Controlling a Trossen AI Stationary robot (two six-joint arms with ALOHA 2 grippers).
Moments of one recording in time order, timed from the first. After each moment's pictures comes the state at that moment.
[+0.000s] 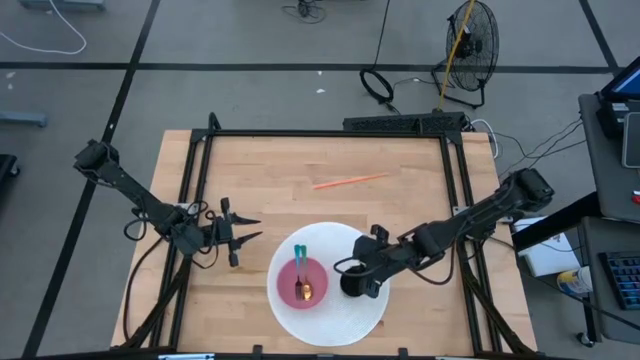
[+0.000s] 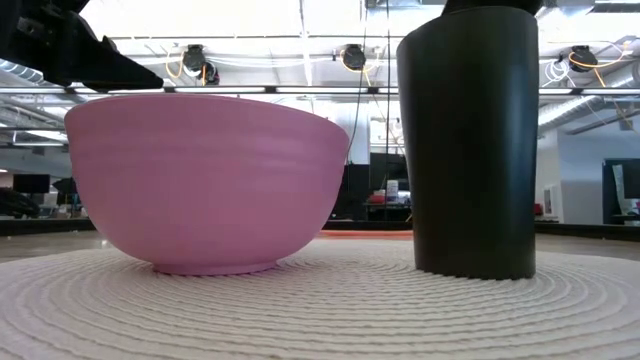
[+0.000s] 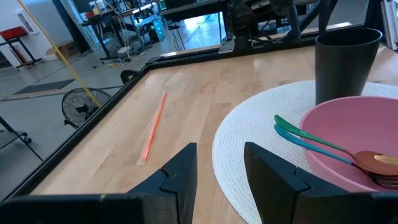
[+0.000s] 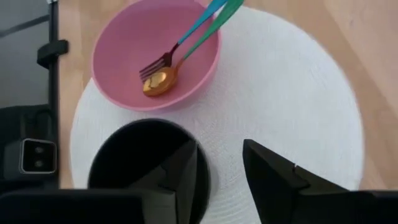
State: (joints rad) left arm -0.65 0.80 0.27 0.19 -0.85 -0.07; right arm 0.45 1.54 1.13 -0.49 0.28 0.70
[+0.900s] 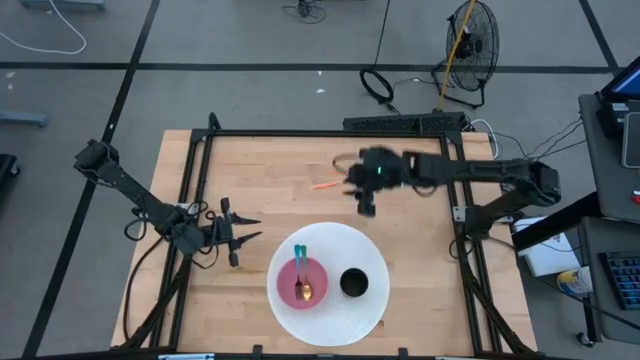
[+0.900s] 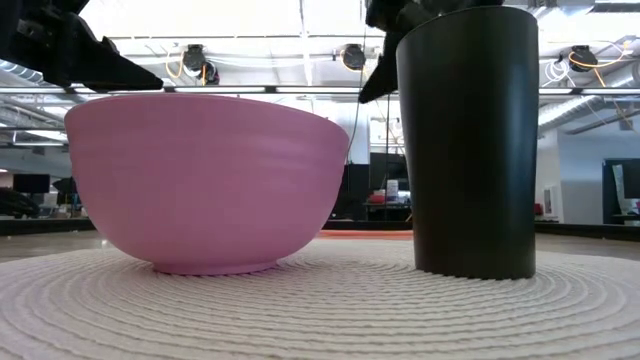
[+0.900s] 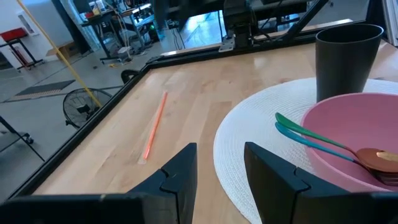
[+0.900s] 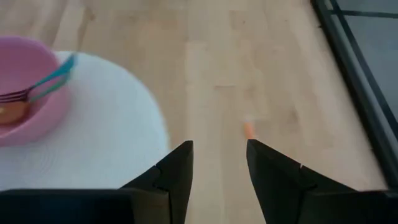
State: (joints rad) left arm -0.65 0.80 0.27 0.18 -0.85 -0.06; right arm -0.16 1.41 1.13 -0.42 -0.03 -0.14
